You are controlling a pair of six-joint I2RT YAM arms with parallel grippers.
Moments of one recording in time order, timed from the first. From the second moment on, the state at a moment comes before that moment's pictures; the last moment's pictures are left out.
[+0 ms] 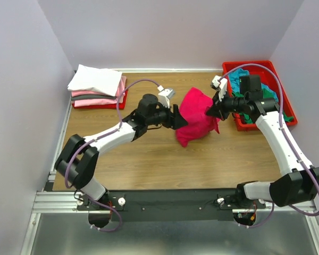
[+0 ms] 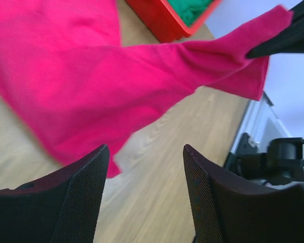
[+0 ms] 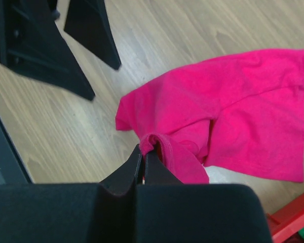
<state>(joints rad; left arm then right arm) -0.63 1.54 1.00 0.22 0.47 -0.48 0.18 1.31 1.32 -0.78 -0.70 -0.52</state>
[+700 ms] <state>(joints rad) -0.80 1.99 1.42 0.12 0.38 -0.64 0.18 1.21 1.13 -0.77 -0.67 -0.51</state>
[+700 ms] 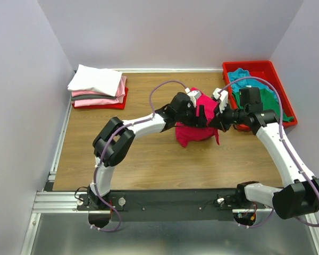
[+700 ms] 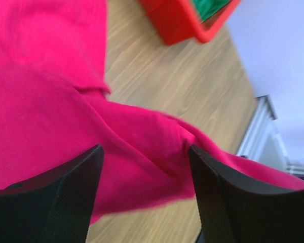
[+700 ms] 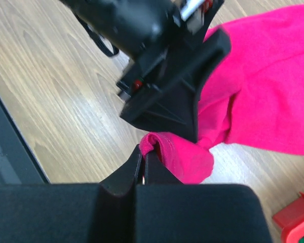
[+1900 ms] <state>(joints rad) -0.68 1.39 0.94 -0.02 0.03 -0.57 0.11 1.04 0.91 -0.72 -0.21 -0.43</state>
